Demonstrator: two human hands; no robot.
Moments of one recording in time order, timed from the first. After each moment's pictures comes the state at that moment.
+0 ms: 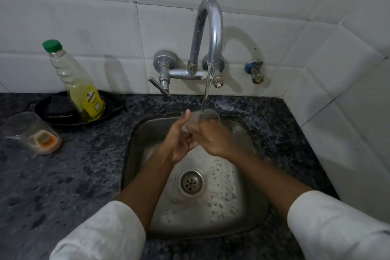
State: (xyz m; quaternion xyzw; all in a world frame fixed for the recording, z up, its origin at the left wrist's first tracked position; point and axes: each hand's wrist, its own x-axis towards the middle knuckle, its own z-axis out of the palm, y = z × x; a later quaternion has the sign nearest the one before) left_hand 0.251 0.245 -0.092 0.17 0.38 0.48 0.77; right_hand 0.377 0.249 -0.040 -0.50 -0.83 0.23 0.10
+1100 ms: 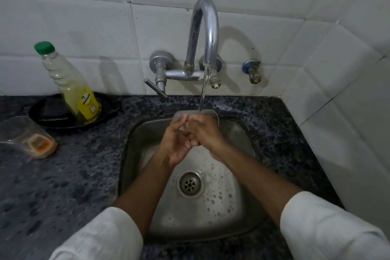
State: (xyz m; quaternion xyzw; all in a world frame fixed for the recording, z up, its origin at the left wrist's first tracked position) left_hand 0.251 0.248 -0.098 0.17 0.36 0.51 0.76; right_hand 0.360 0.252 -0.047 -0.54 -0.69 0.41 0.26
